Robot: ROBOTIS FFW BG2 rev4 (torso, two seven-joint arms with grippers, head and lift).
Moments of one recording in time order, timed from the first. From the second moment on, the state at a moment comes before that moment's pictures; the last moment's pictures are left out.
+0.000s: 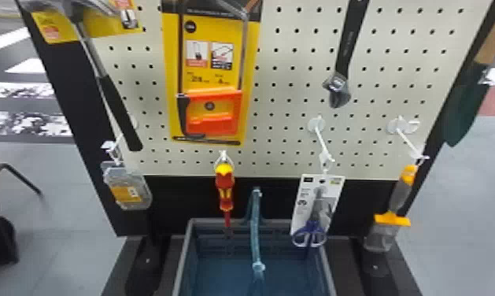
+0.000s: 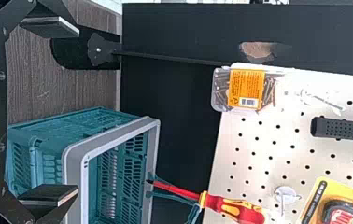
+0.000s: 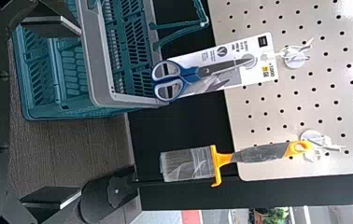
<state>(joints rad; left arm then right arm) 0.85 0.00 0.15 -2.21 0.20 0.08 -0.33 0.92 -0.10 0.22 -2.07 -0.10 -0.26 -0.16</state>
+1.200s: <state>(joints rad) 0.44 0.08 0.14 -2.07 0.18 0.24 -0.63 0.91 -0.09 0.22 -2.07 -0.11 -0.24 -0.14</state>
